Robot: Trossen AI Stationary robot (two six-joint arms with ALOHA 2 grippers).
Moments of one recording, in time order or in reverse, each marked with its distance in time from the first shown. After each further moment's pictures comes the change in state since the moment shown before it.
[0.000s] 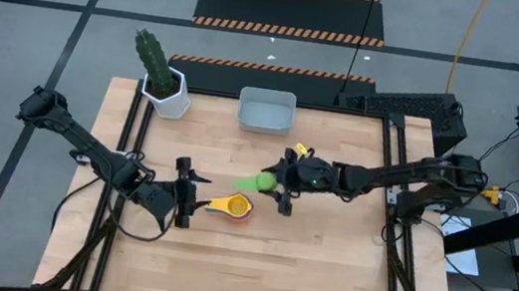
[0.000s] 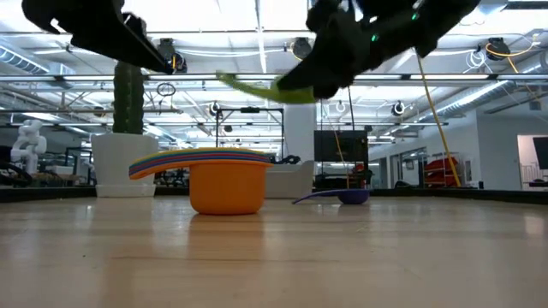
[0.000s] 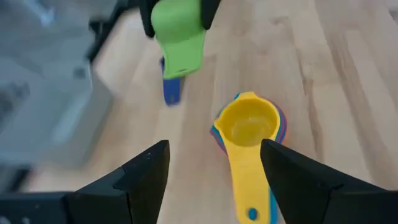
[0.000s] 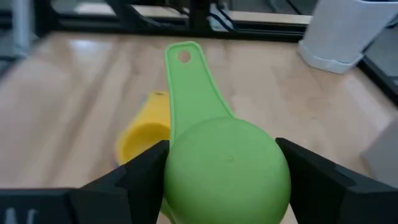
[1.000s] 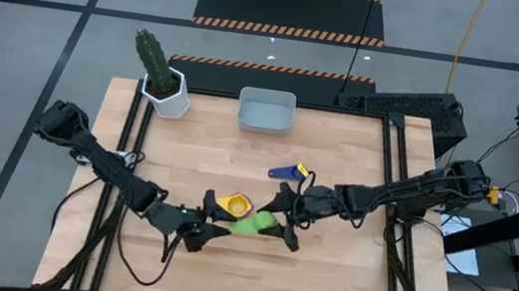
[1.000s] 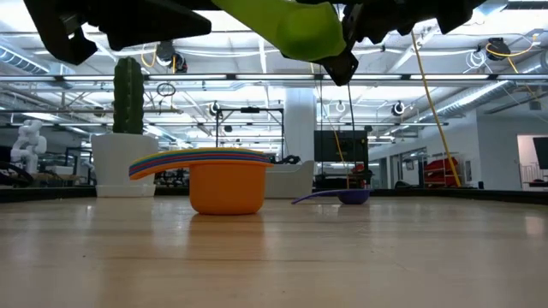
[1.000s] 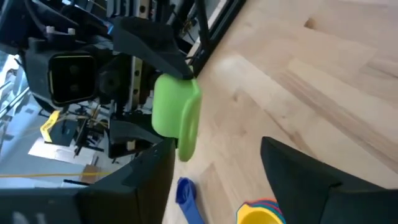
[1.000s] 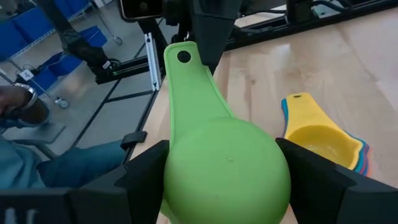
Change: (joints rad) left arm -0.055 0.303 0.000 0.705 0.112 0.980; right arm 0.199 -0.025 0.000 0.065 -0.139 0.418
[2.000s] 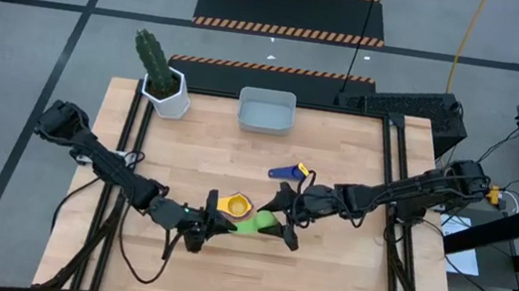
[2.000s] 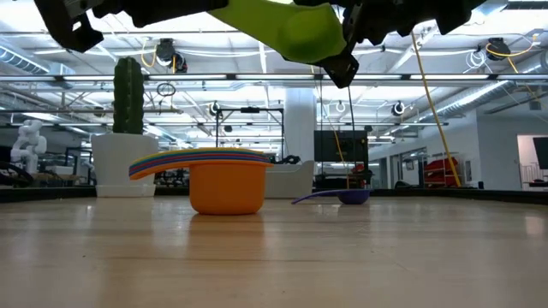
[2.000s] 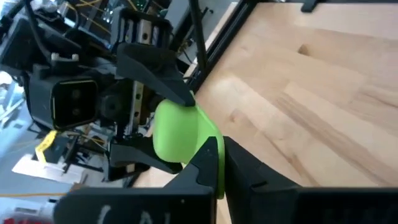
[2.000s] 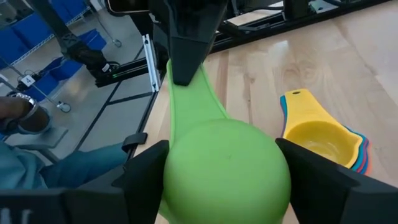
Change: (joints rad) left arm 0.036 0.000 -0.001 0.059 0.108 0.011; right arm -0.001 0.000 0.000 -0.002 -0.001 0.031
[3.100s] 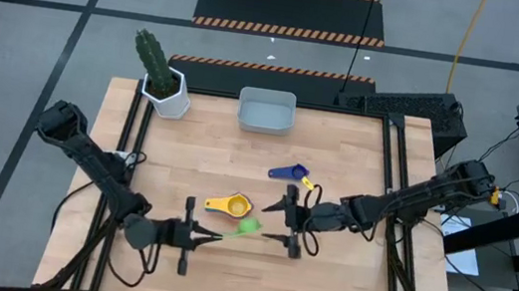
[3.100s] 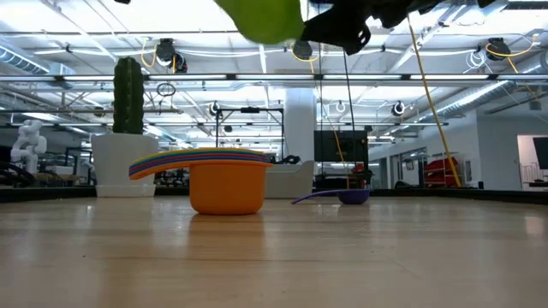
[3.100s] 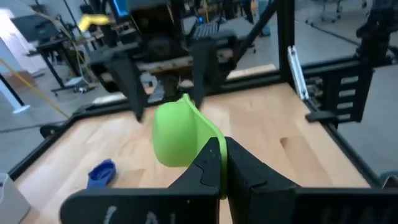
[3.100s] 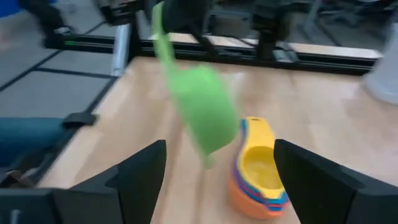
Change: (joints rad) left arm -0.222 -0.002 0.000 0.086 -0.331 -0.771; right arm 0.133 -0.048 0.001 -0.058 0.311 -0.334
